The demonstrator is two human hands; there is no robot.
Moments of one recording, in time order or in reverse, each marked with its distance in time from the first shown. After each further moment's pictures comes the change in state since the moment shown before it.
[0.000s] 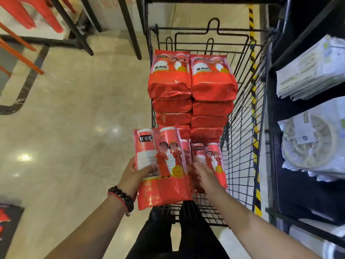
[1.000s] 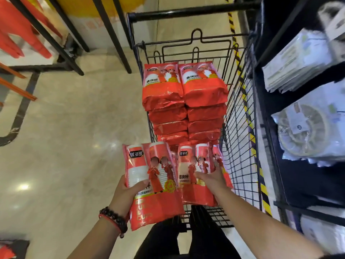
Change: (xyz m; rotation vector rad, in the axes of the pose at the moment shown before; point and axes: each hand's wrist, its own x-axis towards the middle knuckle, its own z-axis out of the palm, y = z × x) left_hand -0.012 0.017 -0.036 0.069 -0.039 -0.059; right_hand 0.034 0.017 -0.006 -0.044 0.321 0.082
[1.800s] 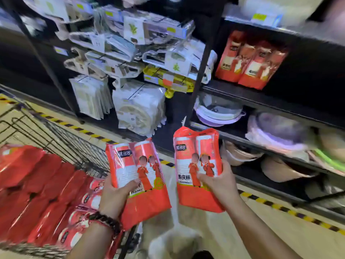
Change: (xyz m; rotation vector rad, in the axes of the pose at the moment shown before) left_hand -0.102 -0.048 0.213 0.702 -0.860 0.352; right_hand -0.336 0.225 -0.122 0.761 1.142 -0.090
